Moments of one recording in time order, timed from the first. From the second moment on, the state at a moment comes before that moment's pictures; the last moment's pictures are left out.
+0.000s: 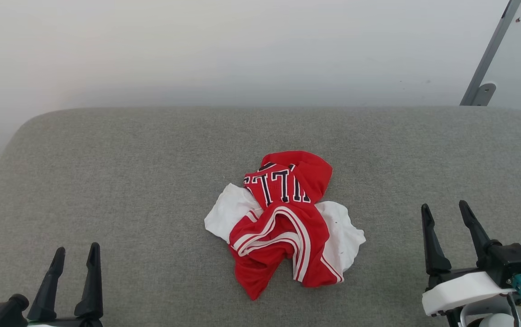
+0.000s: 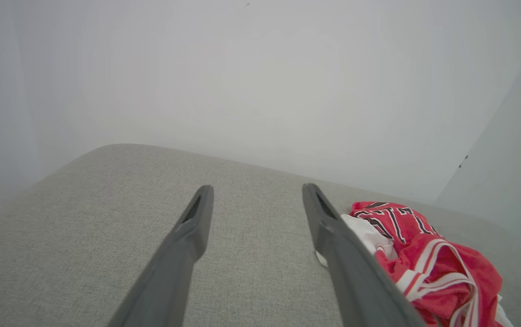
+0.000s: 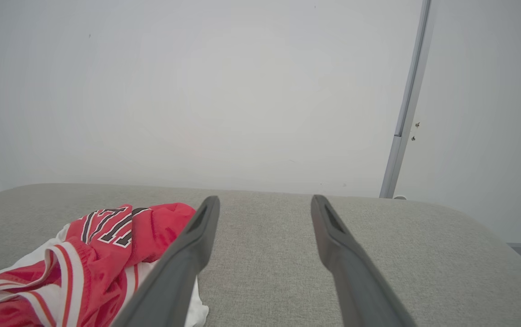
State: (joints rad) left arm 0.15 0.27 0.01 0.05 -0.53 -0.13 -0.26; right arm -0.03 -0.06 -0.07 0.19 0.09 0.13 -0.26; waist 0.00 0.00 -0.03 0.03
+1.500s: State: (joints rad) left arm 0.05 0.24 -0.08 0.07 -0.58 -0.13 -0.26; right arm -0.31 -0.29 0.27 0.47 0.33 0.13 0.52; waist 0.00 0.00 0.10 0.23
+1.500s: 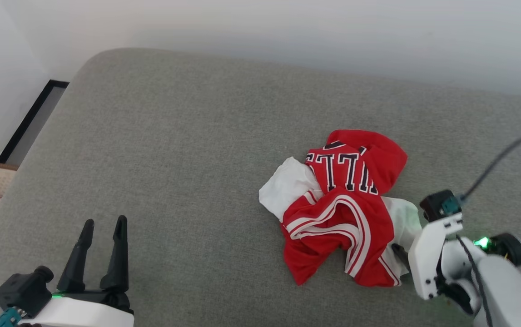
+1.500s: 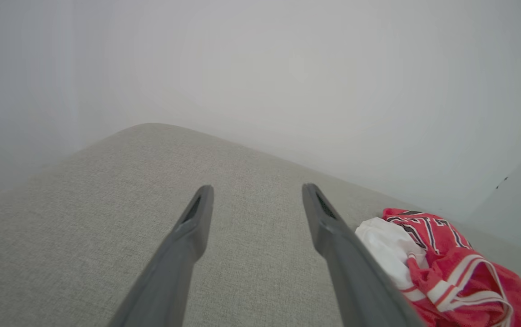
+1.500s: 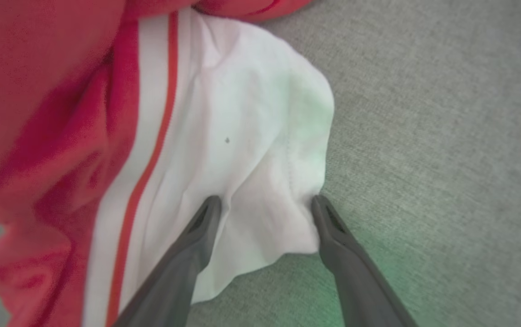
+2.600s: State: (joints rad) left arm 0.01 0.27 -0.08 0.09 -0.62 -0.13 -0.26; right arm -0.27 -0.43 -0.09 0.29 0.40 0.13 0.85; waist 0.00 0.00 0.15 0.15
